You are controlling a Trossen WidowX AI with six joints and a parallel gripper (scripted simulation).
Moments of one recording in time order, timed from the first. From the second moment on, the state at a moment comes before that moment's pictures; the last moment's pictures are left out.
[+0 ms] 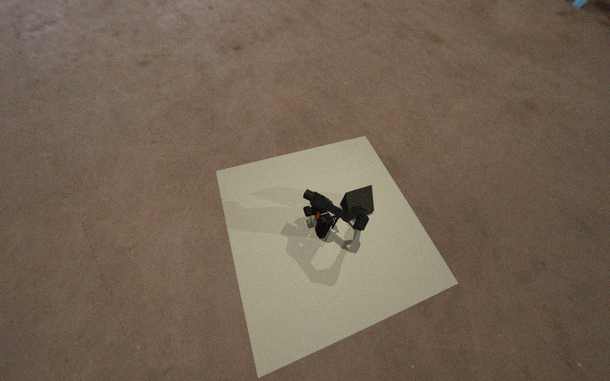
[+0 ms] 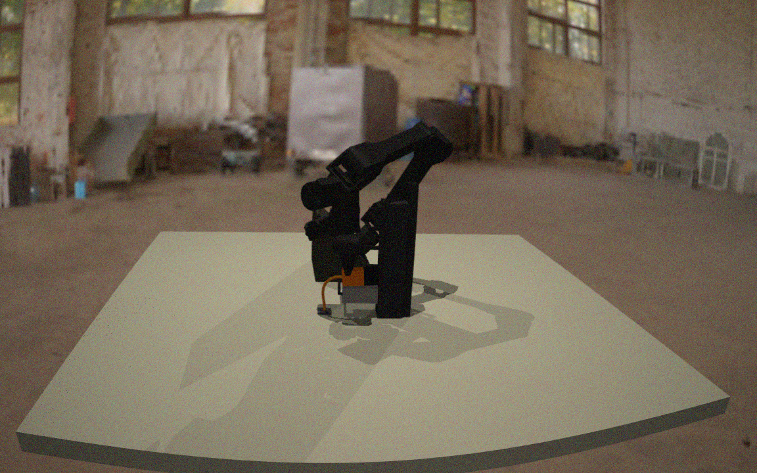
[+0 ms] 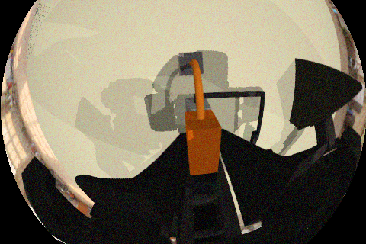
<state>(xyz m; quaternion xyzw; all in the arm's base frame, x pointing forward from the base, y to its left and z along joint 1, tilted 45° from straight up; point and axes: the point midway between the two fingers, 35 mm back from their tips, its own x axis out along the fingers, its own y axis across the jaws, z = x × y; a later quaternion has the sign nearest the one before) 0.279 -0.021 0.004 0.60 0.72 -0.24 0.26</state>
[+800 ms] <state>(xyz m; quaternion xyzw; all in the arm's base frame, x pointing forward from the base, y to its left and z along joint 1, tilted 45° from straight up) 0.284 -0.056 -0.021 0.59 0.71 -0.26 0.29</state>
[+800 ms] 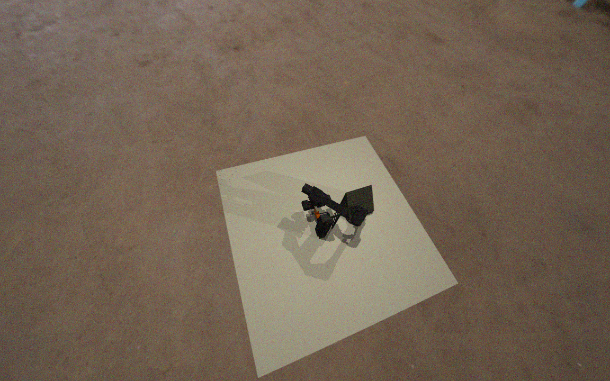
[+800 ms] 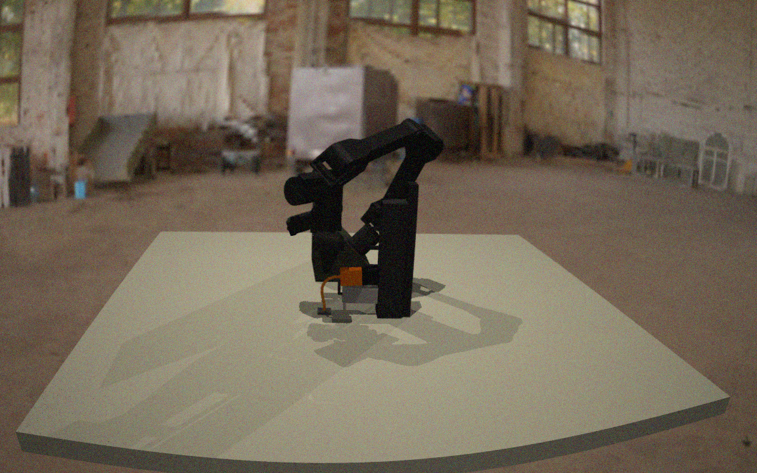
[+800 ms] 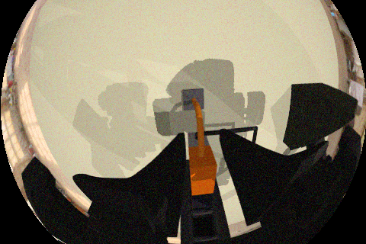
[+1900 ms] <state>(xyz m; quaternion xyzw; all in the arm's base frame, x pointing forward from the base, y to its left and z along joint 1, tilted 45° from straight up) 0.285 -0.049 -0.001 0.60 0.70 -0.26 0.29</state>
